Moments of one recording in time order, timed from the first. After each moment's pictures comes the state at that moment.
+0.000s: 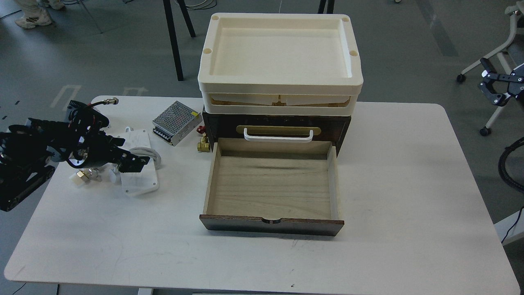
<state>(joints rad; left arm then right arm) -0.86 0.59 -0.28 -0.68 2.08 -0.26 -0.49 0.75 -0.87 0.40 0.86 0.28 0.49 0.49</state>
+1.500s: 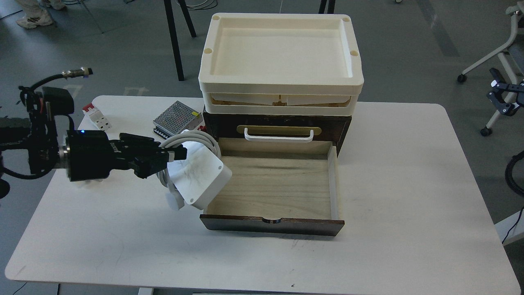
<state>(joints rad) -0.91 1.05 -0.22 -1.67 1.41 -0.25 -0.49 0.71 -0.90 0.41 0.85 0.31 0.49 0.49</state>
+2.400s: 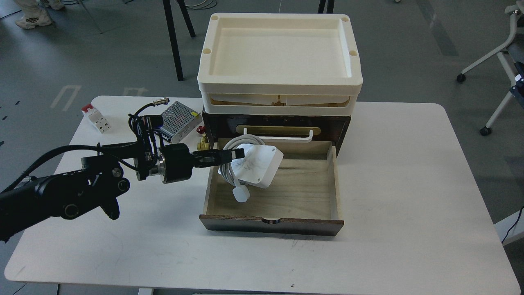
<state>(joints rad) -0.79 0.47 -0.22 -1.05 1.27 -0.24 -0.49 0.71 -0.94 0.41 0.84 0.34 0.49 0.49</state>
